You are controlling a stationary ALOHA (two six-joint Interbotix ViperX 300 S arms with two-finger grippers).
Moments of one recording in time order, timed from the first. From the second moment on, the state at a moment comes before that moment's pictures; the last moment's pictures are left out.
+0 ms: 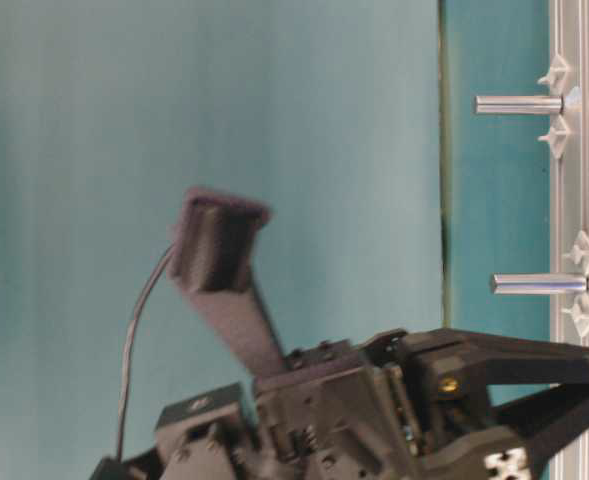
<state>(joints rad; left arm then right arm) -0.13 0.14 0.37 0.02 0.67 -0.03 -0.06 -0.96 1.25 0.03 0.23 0.09</state>
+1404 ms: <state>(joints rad) -0.13 0.20 0.33 0.02 0.71 -0.11 -0.06 -0.97 1.26 0.03 0.23 0.09</state>
